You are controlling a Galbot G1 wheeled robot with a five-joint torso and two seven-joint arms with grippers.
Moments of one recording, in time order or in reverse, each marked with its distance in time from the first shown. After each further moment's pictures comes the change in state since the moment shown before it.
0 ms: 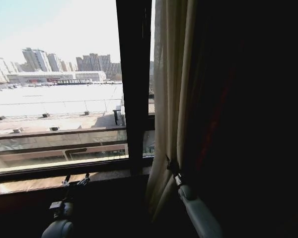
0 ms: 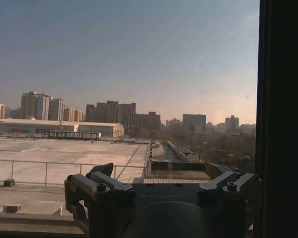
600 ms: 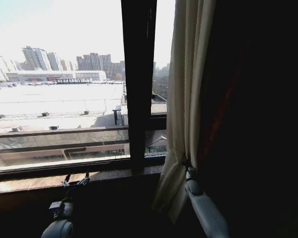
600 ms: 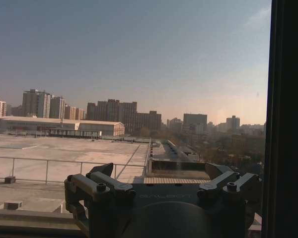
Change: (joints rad) left arm 0.000 0.000 0.000 0.000 0.000 0.000 -0.001; right arm 0.064 -0.035 0.110 -0.015 0.011 -0.205 0.449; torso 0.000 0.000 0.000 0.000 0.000
